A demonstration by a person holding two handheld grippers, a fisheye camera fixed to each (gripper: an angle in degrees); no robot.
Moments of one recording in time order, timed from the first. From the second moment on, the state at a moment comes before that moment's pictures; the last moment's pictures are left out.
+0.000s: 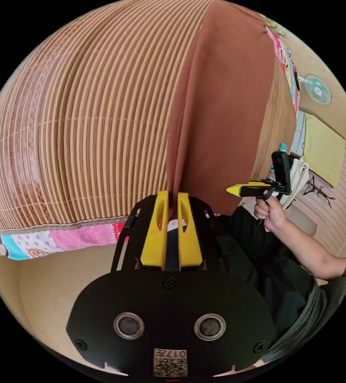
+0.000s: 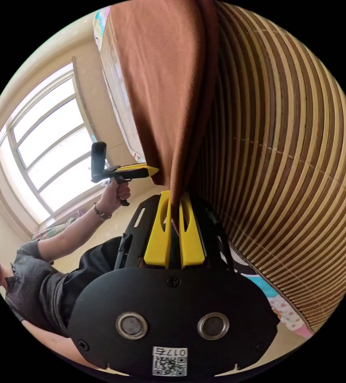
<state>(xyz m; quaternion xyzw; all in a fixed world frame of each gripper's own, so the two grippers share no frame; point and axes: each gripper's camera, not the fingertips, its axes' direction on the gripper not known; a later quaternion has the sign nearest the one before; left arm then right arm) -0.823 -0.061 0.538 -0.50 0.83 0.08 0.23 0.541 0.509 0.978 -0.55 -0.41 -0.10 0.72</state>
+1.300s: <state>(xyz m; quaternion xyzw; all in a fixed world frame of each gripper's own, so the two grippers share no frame) -0.837 -0.233 0.551 -0.51 0.83 -0.11 0.17 0.616 0.299 0.925 -0.47 -0.35 -0.03 0.81</state>
